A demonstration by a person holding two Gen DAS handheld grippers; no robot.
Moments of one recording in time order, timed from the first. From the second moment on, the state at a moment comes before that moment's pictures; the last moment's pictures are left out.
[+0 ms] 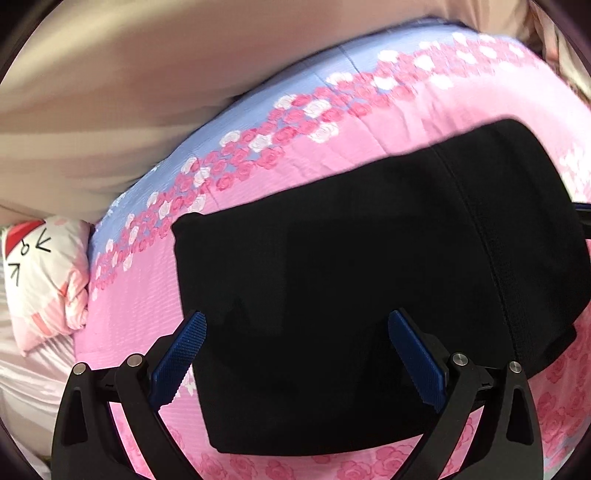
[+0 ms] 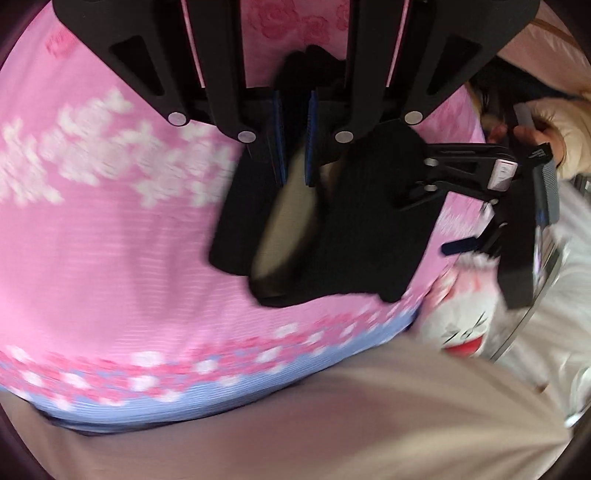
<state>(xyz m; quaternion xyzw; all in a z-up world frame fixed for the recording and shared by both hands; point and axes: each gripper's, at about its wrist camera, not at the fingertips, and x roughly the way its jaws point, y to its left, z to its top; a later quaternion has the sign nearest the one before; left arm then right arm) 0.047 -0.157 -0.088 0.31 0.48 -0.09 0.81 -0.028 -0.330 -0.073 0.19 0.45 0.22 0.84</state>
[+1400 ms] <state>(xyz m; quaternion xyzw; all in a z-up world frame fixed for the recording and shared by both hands) 0.051 -0.170 -0.093 0.31 0.50 -0.05 0.81 0.037 -0.296 -0.087 0.18 0.46 0.34 0.80</state>
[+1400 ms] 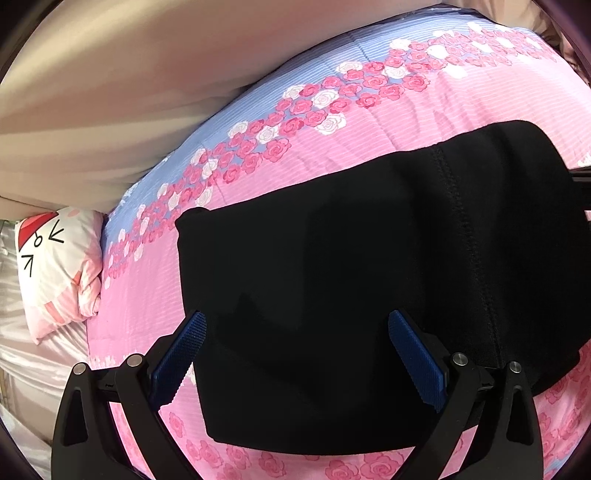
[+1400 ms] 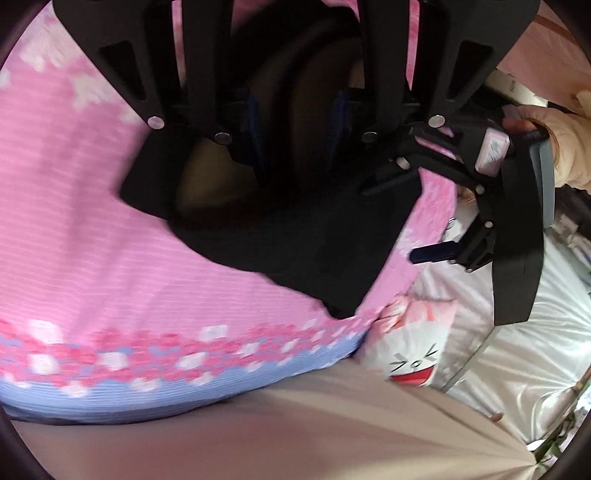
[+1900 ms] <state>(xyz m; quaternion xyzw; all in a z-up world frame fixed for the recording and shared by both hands) 0.045 -0.175 -0.098 0.30 0.51 -0.07 0.80 0.001 -0.361 -0.125 0.35 0.46 0.26 0.77</state>
